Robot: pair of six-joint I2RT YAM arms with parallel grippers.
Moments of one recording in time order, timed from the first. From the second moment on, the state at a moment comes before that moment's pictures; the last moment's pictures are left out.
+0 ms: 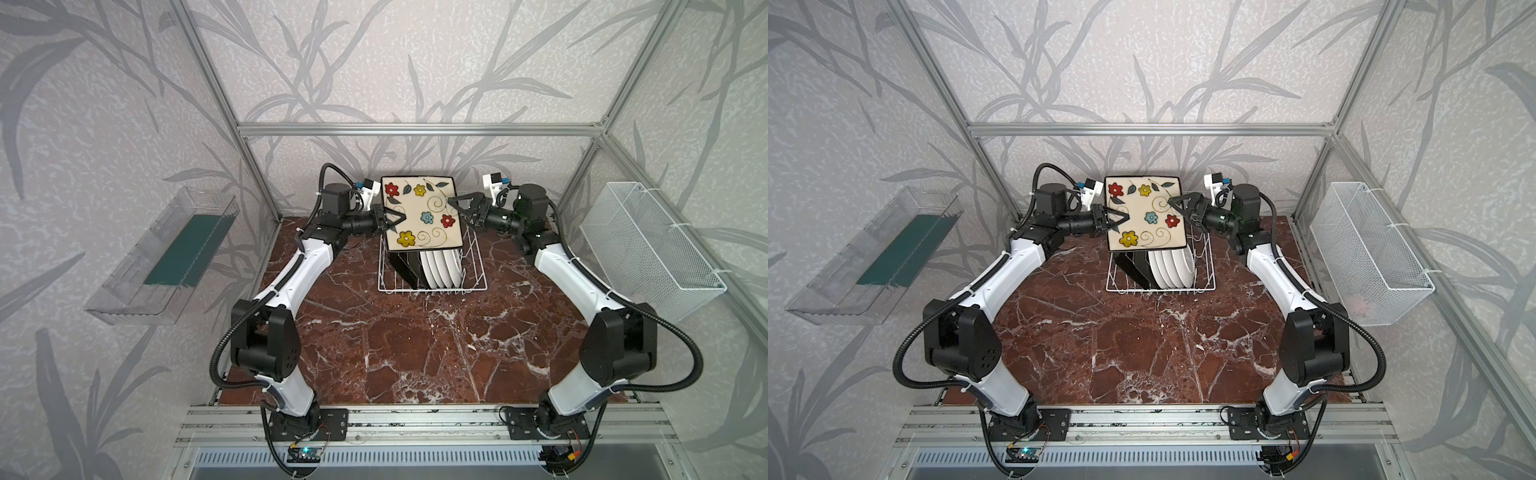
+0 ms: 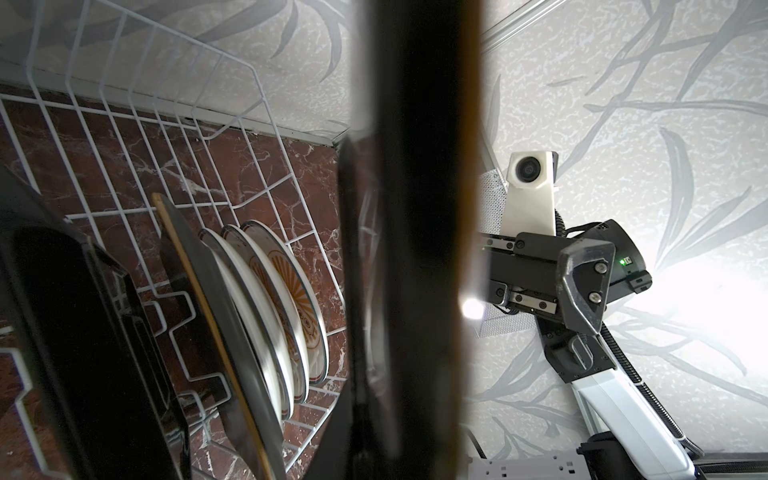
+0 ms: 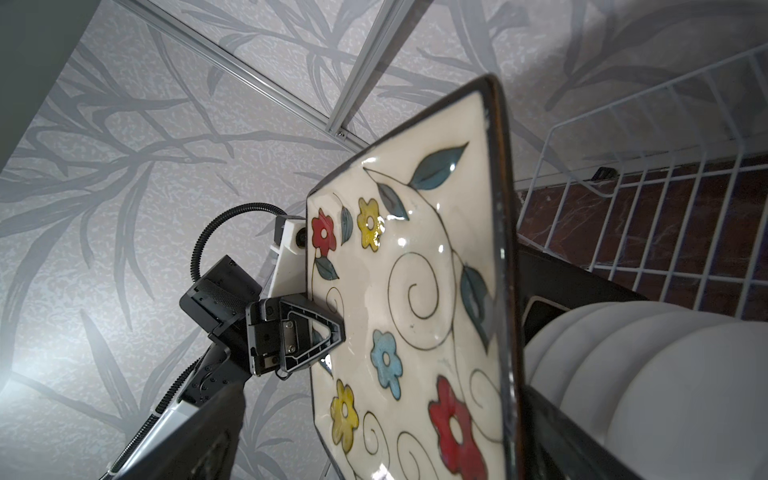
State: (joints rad) left arm -0.21 1.69 1.52 -0.18 0.90 -0.73; right arm 0.21 1.63 1.41 0.08 -0.84 0.87
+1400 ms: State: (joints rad) left arm 0.05 1.68 2.10 -1.22 0.32 -0.05; right arm 0.48 1.28 1.32 -0.41 -0.43 0.03
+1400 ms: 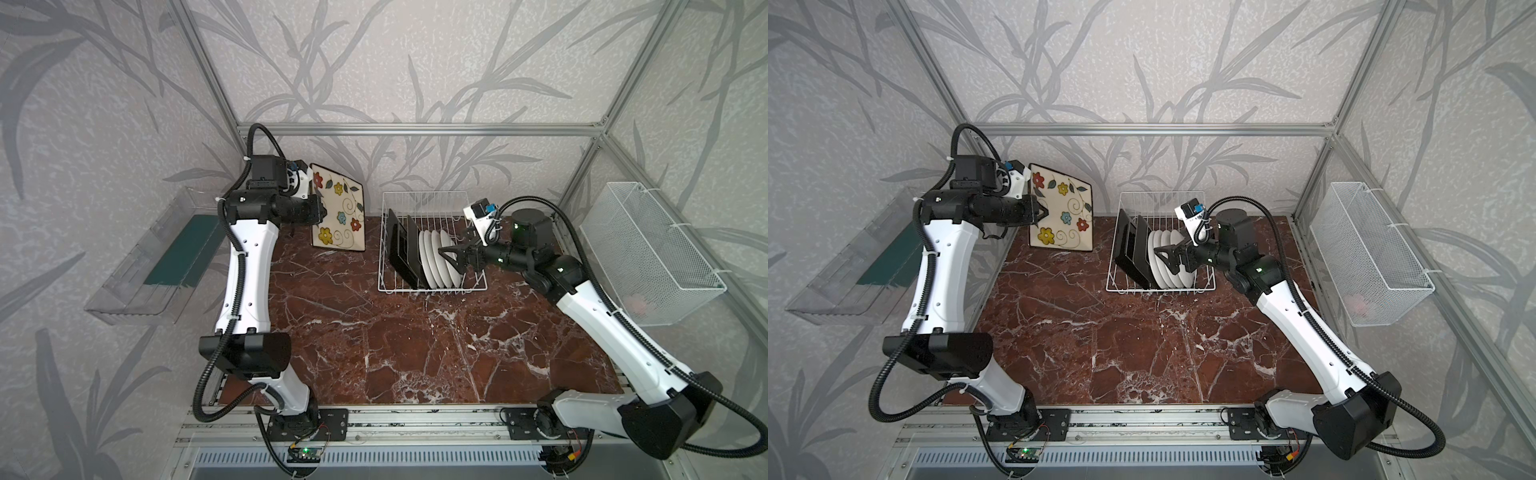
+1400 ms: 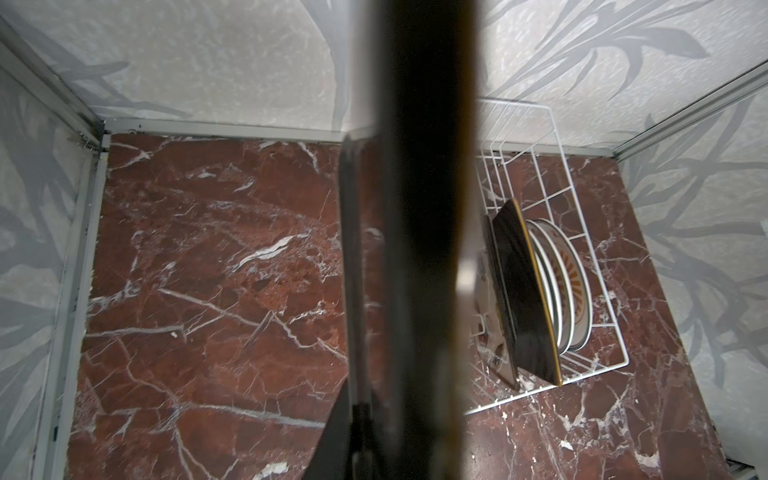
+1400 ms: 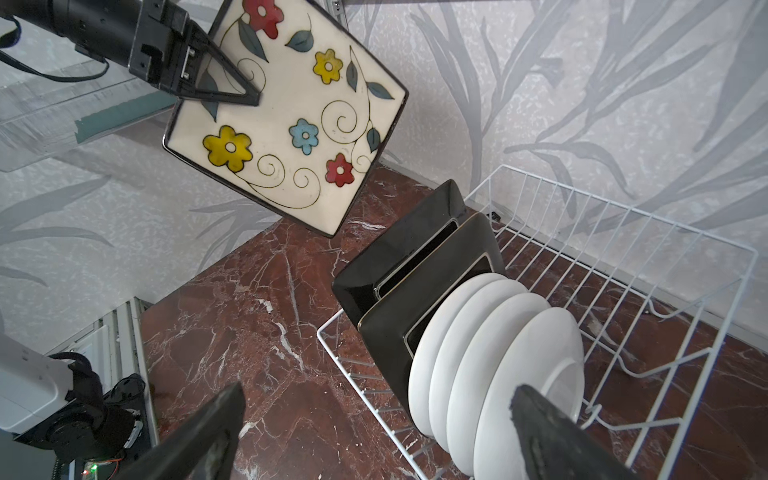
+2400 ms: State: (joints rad) left arm 0.05 1.79 1.83 -1.18 0.24 0.08; right arm 0.50 1.29 1.29 -0.51 -0.34 -0.05
